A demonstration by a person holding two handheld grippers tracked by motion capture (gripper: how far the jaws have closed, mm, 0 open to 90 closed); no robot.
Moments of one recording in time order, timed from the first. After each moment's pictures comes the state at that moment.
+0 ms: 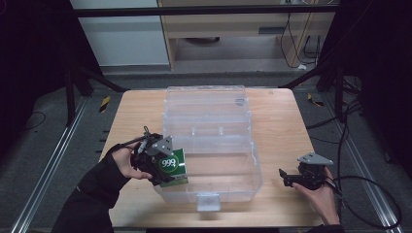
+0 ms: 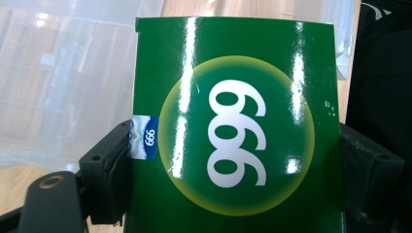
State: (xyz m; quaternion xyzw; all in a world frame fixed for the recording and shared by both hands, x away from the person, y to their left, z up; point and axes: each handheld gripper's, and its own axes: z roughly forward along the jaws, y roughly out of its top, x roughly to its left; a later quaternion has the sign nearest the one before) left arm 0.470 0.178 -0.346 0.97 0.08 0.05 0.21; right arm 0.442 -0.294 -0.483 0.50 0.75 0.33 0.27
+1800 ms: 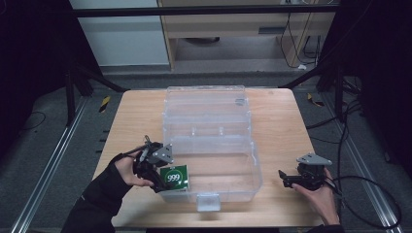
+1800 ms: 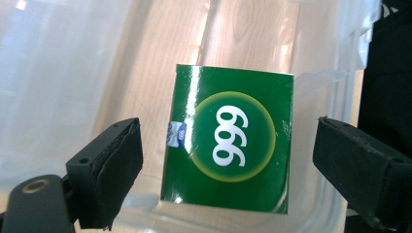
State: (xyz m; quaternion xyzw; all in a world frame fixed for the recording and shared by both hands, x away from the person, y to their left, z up) left arm 0.466 0.186 -0.374 0.97 0.09 0.05 0.24; right arm 0.442 -0.294 -0.485 0.50 0.76 0.33 0.26
